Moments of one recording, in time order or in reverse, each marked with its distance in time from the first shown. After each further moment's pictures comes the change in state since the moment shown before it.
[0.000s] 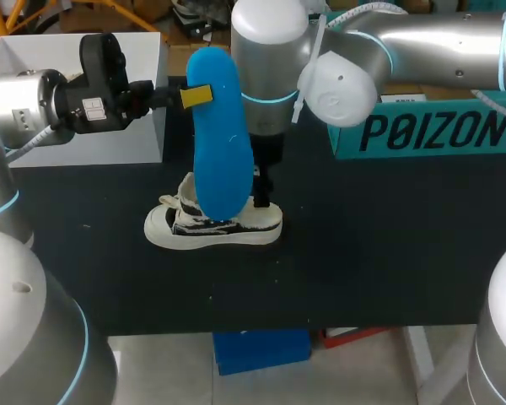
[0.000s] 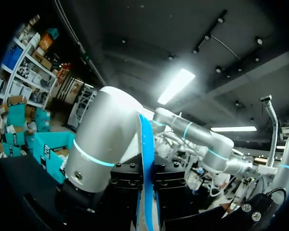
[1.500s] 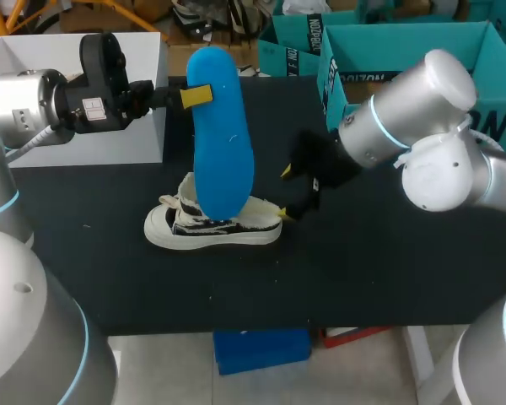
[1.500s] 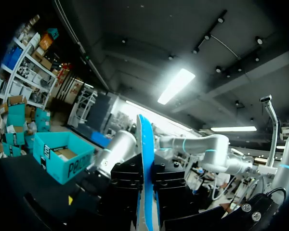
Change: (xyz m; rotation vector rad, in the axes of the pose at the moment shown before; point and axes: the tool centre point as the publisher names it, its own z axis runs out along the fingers) left arm 0.000 0.000 0.000 0.000 0.000 0.000; right arm 0.009 -0.044 0.024 -0.609 0.014 0.188
